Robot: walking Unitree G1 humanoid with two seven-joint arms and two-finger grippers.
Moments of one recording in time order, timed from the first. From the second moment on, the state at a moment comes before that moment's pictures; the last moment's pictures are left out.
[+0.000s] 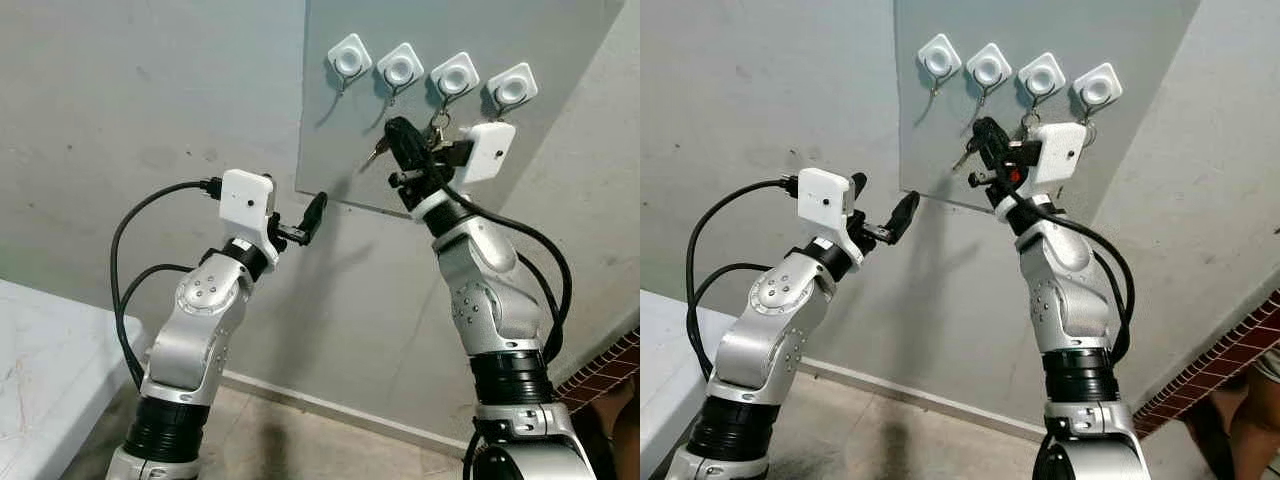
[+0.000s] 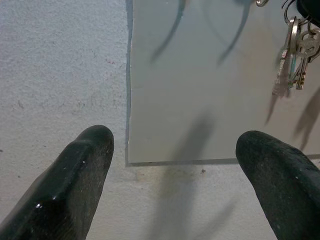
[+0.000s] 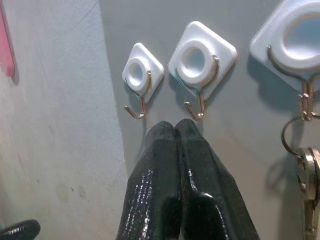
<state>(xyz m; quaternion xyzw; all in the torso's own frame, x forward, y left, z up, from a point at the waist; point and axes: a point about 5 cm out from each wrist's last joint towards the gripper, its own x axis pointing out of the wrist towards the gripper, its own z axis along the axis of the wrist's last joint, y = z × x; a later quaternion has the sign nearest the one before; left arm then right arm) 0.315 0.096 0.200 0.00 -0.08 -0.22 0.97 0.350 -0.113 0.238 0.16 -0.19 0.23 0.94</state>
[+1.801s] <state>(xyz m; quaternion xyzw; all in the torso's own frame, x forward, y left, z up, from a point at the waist) 0.315 0.092 0.200 -0.01 -0.08 -0.22 0.97 0.364 -0.103 0.252 0.29 -0.22 0.27 0.89</state>
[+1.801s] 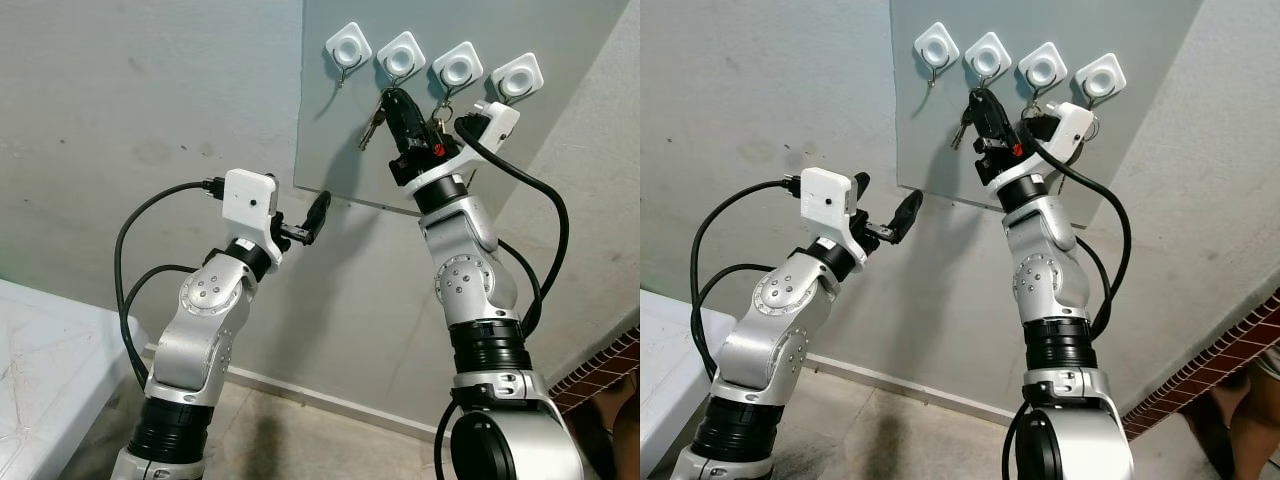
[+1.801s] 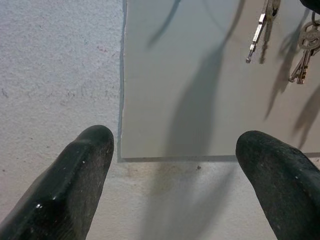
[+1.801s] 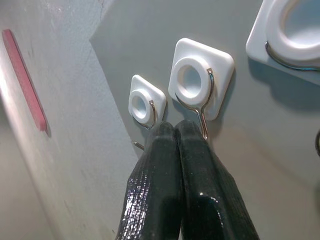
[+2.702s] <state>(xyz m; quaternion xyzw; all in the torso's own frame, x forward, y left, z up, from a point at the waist) 0.315 0.092 0.200 -0.01 -0.08 -0.22 0.97 0.370 -0.105 0.255 0.42 -0.18 0.25 0.86</state>
